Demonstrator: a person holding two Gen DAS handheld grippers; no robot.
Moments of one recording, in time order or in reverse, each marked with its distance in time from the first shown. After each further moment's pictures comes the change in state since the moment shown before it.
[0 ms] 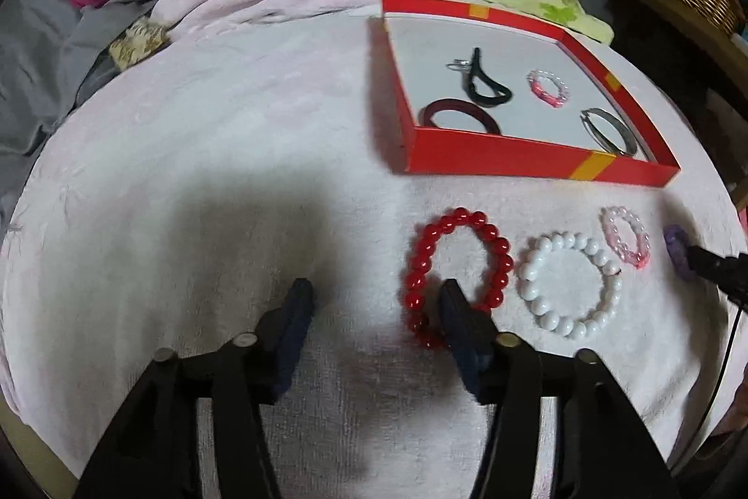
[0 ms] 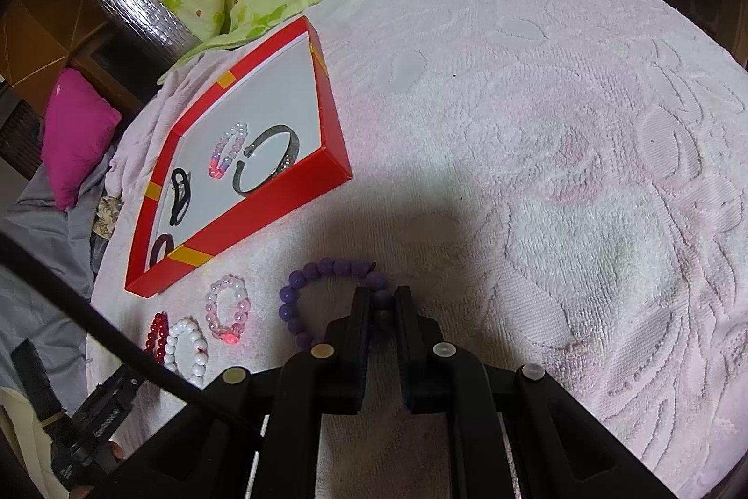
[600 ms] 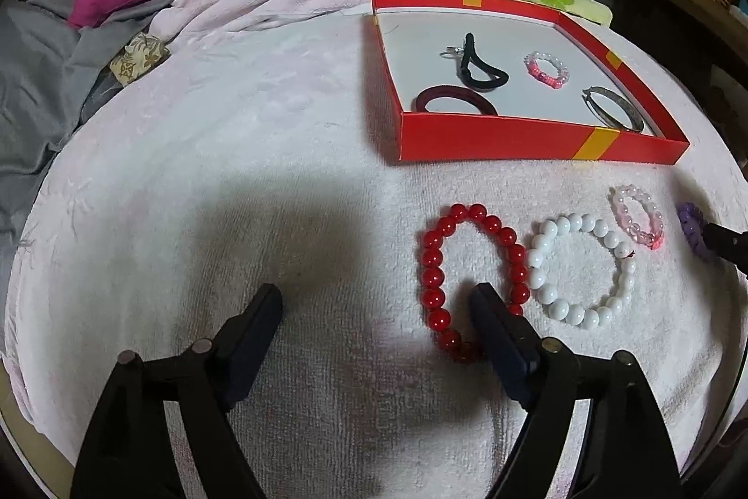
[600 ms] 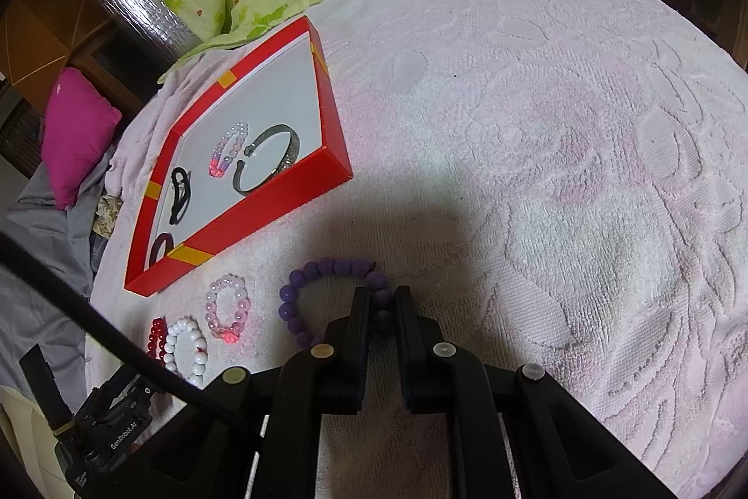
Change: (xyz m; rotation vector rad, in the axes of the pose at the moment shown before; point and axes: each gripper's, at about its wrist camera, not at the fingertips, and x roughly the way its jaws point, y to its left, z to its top) left arm 0.003 -0.008 -0.005 0.042 -0.004 0.056; right arm 0.000 0.001 0.000 -0.006 0.000 0.002
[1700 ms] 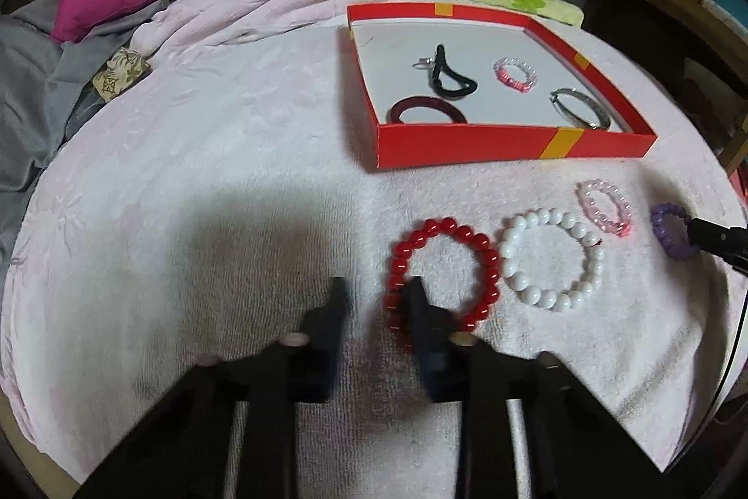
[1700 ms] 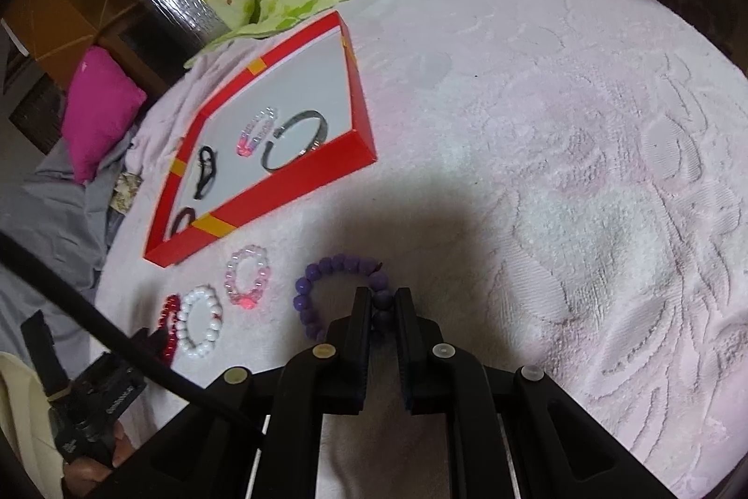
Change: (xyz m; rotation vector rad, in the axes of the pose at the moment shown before) left arm -0.014 0.003 -0.001 0.040 -0.029 -0.085; right arm -0.018 -0.002 -0.010 -0.042 0.003 0.089
